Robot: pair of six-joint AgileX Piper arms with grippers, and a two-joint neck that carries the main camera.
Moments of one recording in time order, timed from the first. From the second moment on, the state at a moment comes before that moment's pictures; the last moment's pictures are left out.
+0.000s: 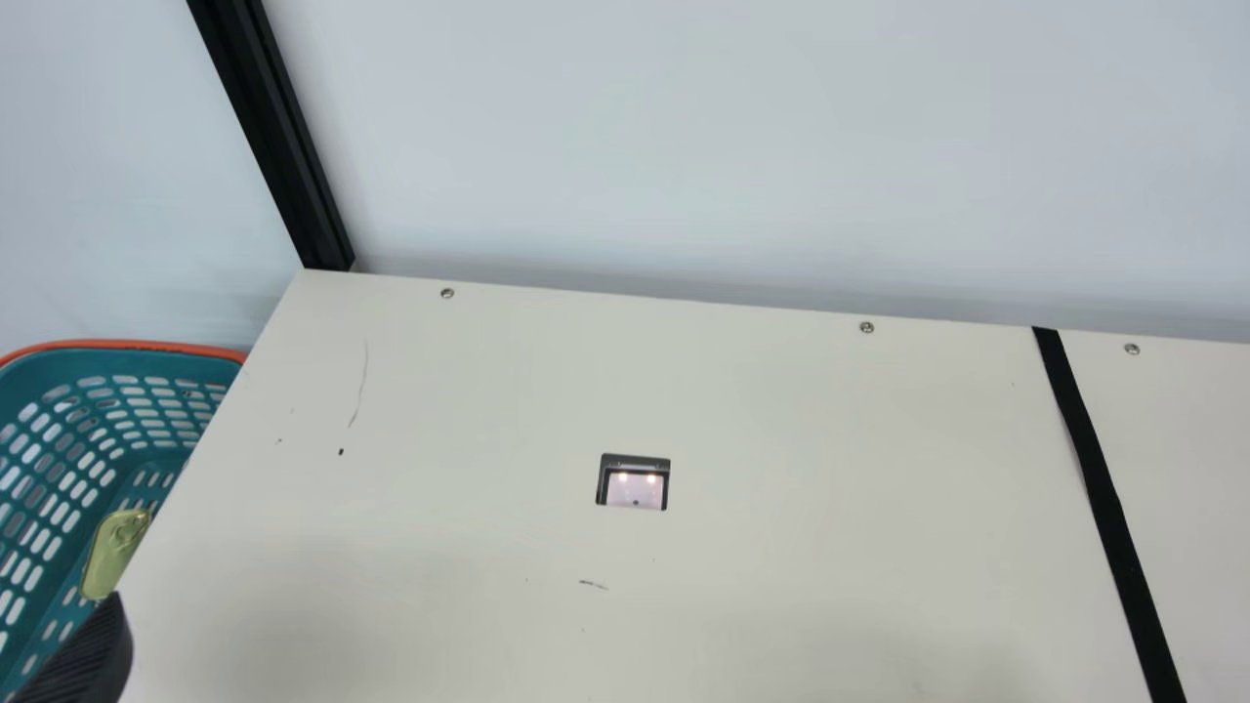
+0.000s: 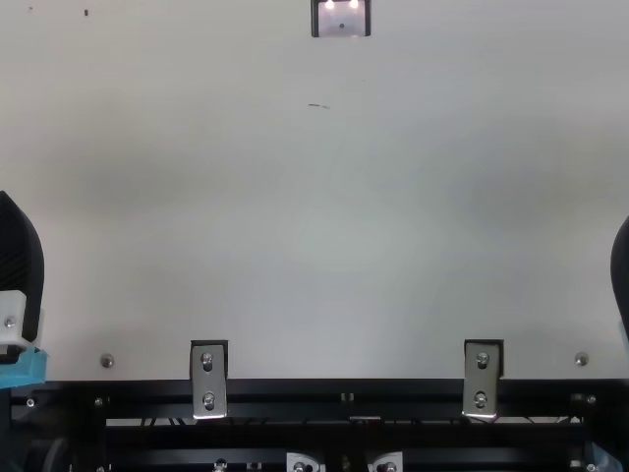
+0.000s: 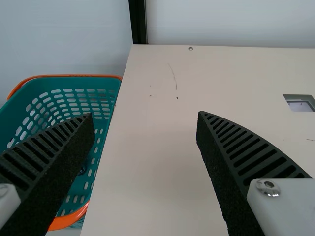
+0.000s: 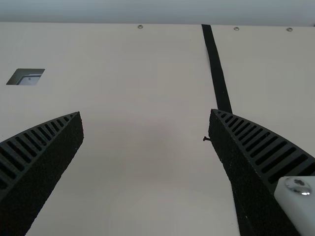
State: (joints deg) left arm -4.0 13.5 -20.2 4.9 38.2 -6.5; right arm -4.0 13.5 -20.2 4.9 38.2 -6.5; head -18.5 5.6
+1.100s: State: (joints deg) left arm -4.0 13.5 -20.2 4.9 38.2 -6.5; right arm -4.0 13.5 -20.2 4.9 38.2 -6.5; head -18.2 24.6
